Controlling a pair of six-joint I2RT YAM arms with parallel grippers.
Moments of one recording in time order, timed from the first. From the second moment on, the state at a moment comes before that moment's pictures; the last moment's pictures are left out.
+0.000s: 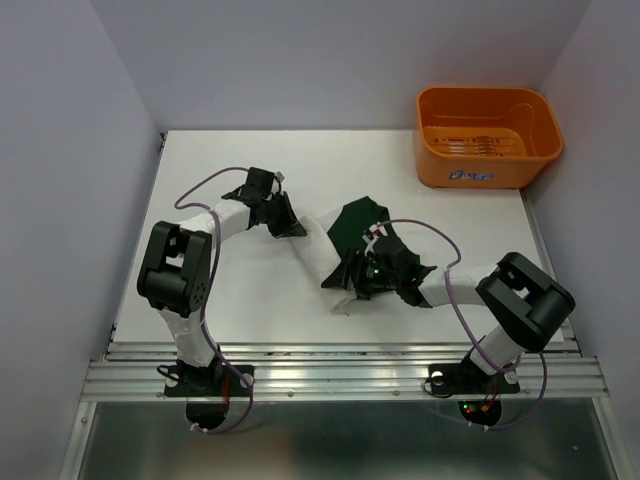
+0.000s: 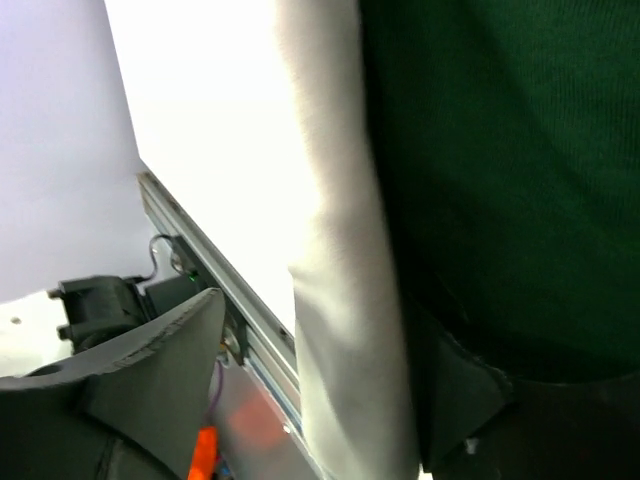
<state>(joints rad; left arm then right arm) -0.33 1.78 1.14 -0.30 0.41 -0.68 0.74 1.60 0.56 0.47 -0.39 1.09</state>
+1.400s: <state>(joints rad) -0.35 1.83 1.36 -0.37 0.40 -0.62 0.84 1.55 0.82 -0.20 0.14 0.86</state>
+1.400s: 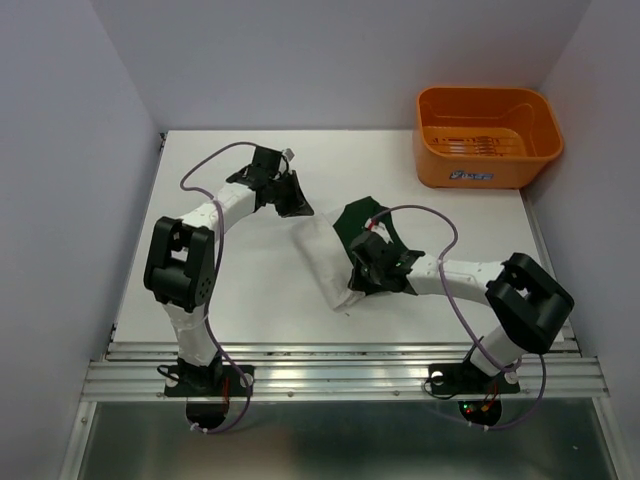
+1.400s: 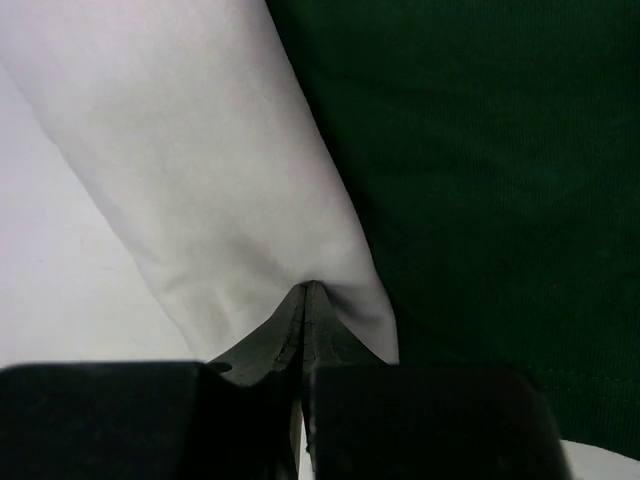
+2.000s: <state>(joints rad) -0.39 2.07 1.44 -0.36 0.40 -0.64 0.85 1.49 0.84 -0.25 0.20 0.84</state>
